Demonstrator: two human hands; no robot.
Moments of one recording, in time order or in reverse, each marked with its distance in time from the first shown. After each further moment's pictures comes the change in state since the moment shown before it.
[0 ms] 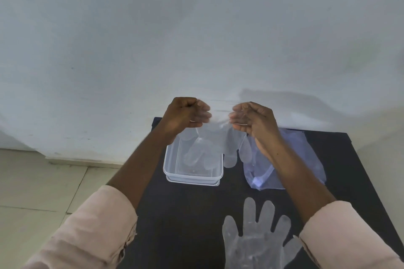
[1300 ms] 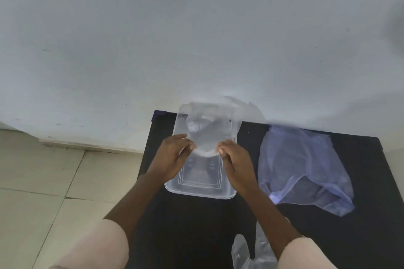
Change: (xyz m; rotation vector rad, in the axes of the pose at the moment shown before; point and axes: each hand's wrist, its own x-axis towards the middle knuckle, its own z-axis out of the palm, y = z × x) left_hand 0.039 -0.168 -0.045 0.715 0.070 0.338; right_hand 0.043 0.166 0.036 -0.754 -0.100 -0.402
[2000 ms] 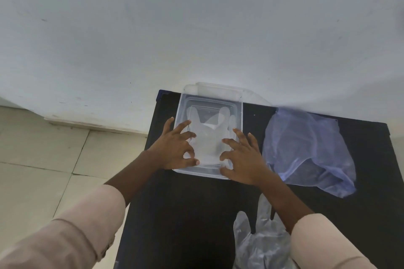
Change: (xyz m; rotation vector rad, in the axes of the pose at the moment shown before) left_hand -0.014 -0.011 -0.003 0.614 -0.600 0.120; right_hand -0.024 0.010 -0.010 -0.647 -0.610 -0.046
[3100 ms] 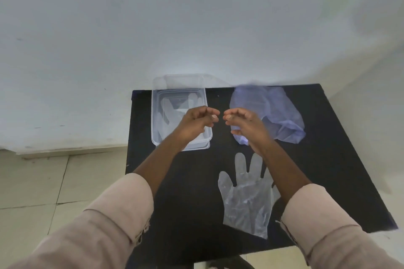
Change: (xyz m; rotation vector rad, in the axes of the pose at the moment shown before) left_hand -0.021 0.143 -0.062 -1.306 0.181 -0.122; right_hand -0.110 -0.020 -0.060 1.289 0.456 0.481
